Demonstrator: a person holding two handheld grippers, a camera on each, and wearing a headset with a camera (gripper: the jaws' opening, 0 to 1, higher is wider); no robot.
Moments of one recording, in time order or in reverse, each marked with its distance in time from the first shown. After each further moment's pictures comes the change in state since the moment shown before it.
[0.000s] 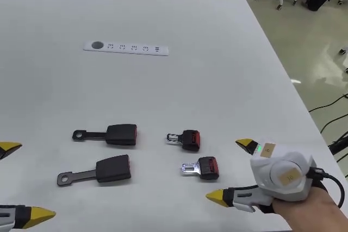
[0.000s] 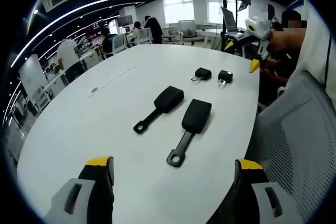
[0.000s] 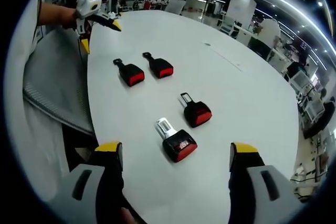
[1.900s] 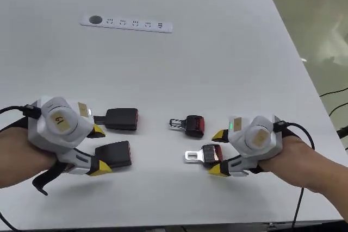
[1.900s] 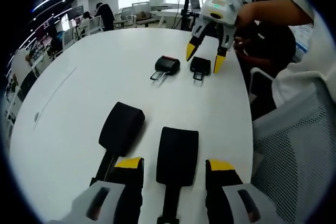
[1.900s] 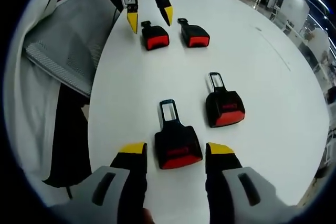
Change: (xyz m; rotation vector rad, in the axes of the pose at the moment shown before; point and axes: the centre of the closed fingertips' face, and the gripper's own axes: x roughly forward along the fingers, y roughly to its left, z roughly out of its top) left arm 0.118 -0.048 0.048 0.190 0.176 -0.366; right arm 0.065 0.000 -0.032 -0.253 0.197 0.352
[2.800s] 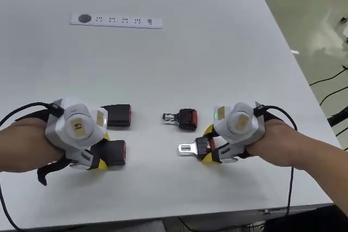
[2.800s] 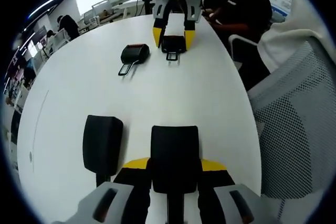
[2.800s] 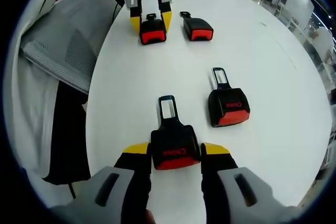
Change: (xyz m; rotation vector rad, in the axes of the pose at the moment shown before) left arm 0.022 -0.007 -0.012 0.265 0.144 -0.092; right arm 0.007 -0.002 0.000 -0.006 0.038 0.028
